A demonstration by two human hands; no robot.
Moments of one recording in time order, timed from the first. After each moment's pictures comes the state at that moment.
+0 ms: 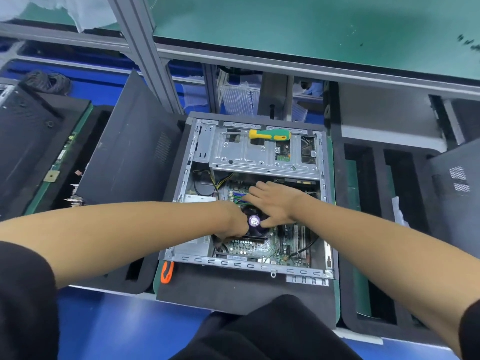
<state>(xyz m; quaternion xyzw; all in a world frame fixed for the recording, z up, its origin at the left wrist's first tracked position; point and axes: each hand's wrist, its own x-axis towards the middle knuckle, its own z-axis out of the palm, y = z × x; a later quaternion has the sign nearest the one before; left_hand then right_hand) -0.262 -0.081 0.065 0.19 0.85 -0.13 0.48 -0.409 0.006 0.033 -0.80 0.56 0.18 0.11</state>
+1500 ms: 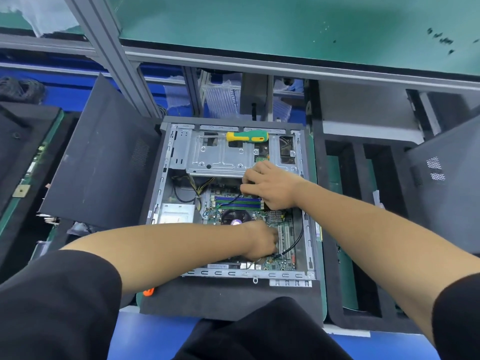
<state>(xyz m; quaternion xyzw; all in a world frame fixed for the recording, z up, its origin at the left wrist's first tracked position) -0.312 -0.002 0.013 0.28 0.91 -0.12 0.29 -0.457 0.015 0.061 -0.82 0.57 0.09 0.00</state>
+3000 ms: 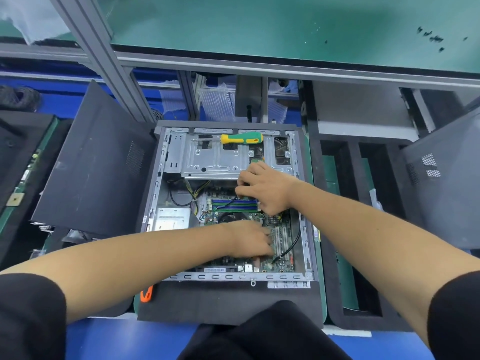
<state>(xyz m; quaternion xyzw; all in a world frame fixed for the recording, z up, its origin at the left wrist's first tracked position) -0.300 -0.026 0.024 0.30 0.92 0.04 0.26 -0.458 0.014 0.058 -0.82 0.57 0.08 0.03</state>
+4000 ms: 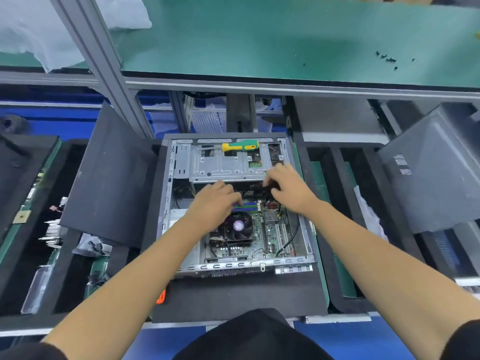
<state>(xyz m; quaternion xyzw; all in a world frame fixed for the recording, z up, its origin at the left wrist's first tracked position) -0.247 -0.103 0.052 -0.06 0.99 0.08 -0.02 -0.446 0.067 0.064 -0.52 0.82 -0.19 0.13</state>
